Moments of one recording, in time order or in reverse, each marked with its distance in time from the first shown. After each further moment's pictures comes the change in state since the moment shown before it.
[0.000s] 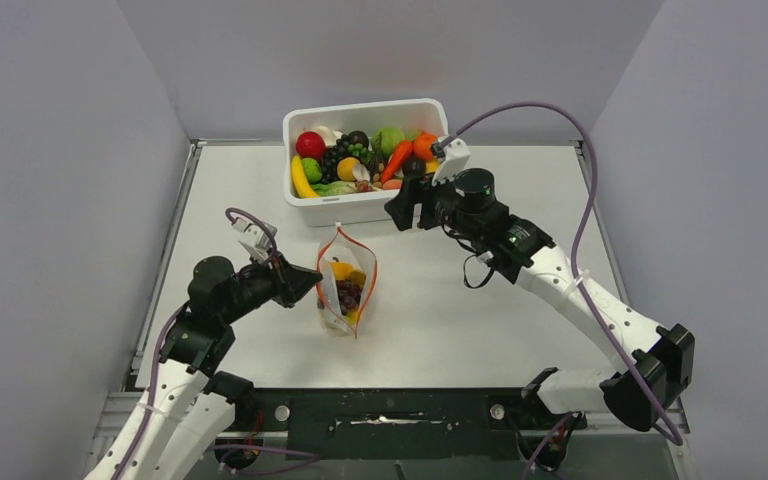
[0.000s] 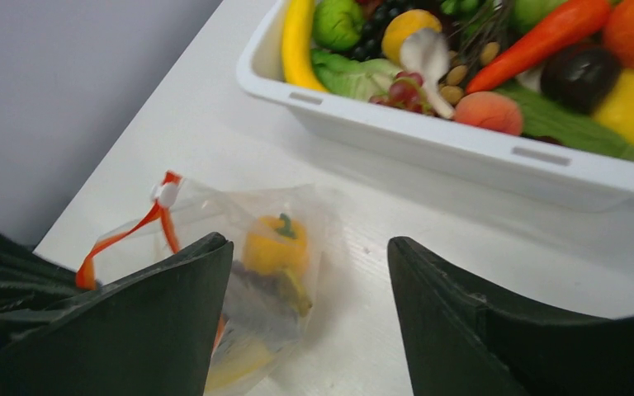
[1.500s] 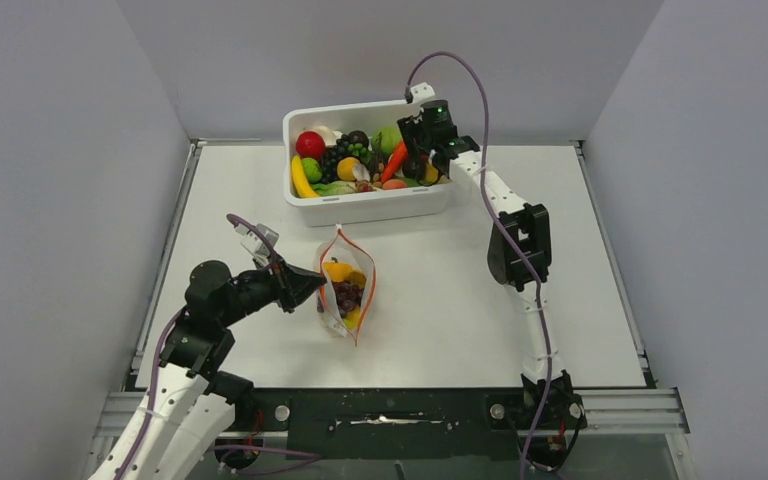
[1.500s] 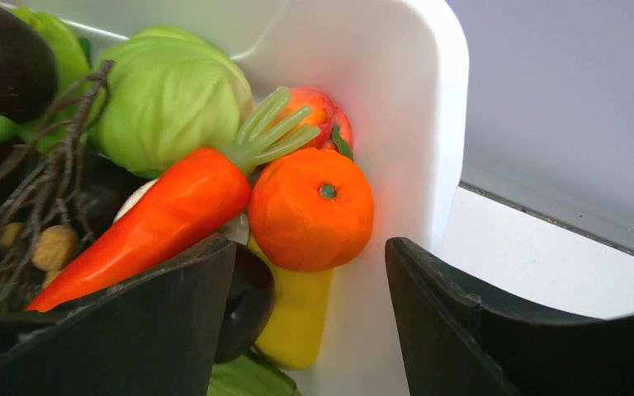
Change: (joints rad) left arm -0.001 -0.032 -0.031 0.065 0.101 0.031; right arm -0.303 1.079 1.022 -0.124 0.215 -0.517
